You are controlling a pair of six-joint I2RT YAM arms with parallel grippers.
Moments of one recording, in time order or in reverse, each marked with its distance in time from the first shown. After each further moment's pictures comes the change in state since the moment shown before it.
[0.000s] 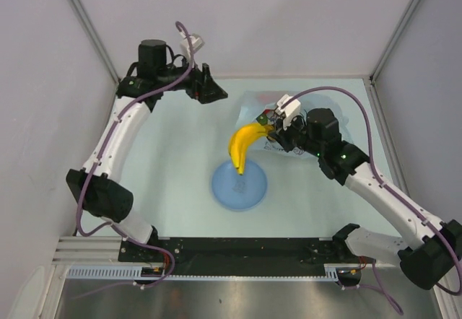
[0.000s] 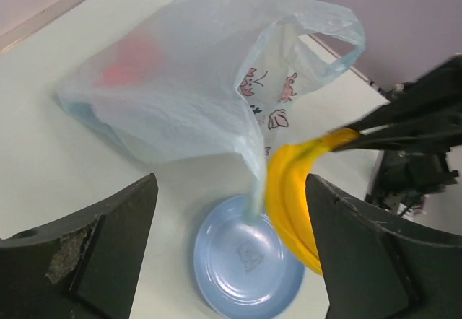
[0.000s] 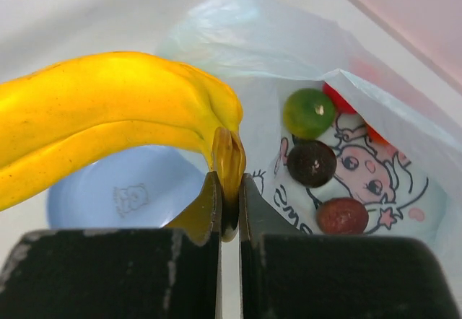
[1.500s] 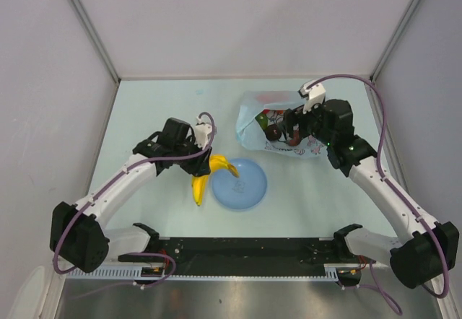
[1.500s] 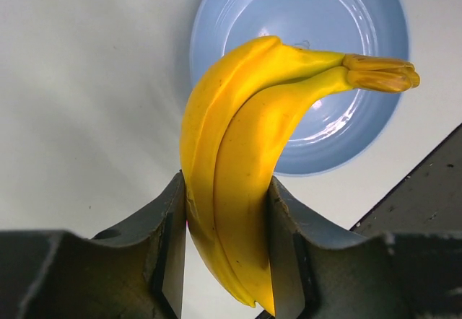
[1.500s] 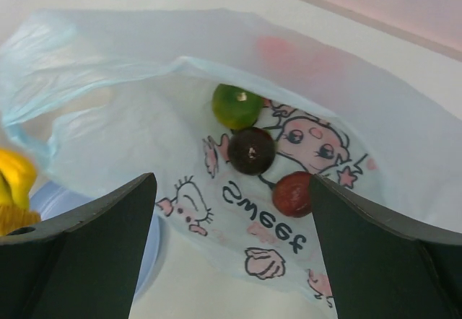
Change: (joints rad) left arm -0.166 -0.417 -0.828 -0.061 -0.468 0.109; right arm -0.174 0.045 -0.024 0.071 0.054 0.141
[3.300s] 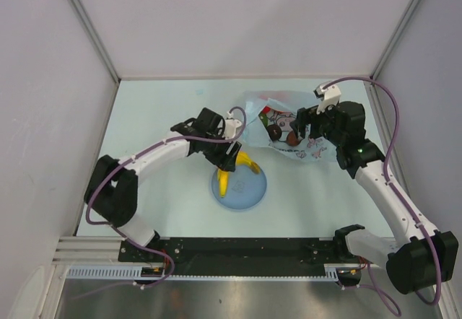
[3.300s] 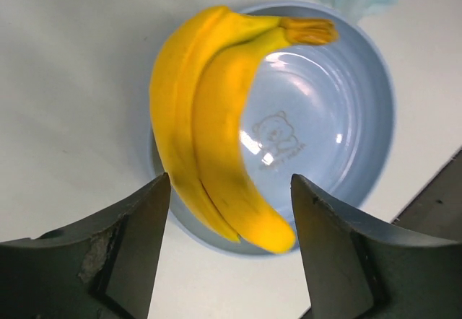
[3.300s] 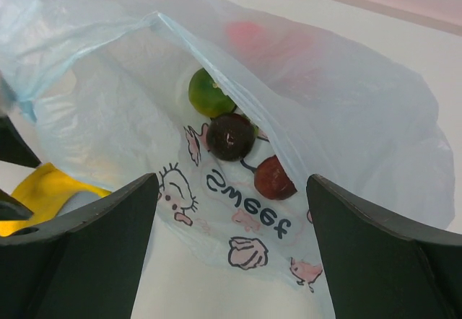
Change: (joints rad) left arm -0.130 0.418 0.205 0.095 -0.007 -0.031; right arm -0.156 -0.042 -0.056 0.022 -0.058 0.046
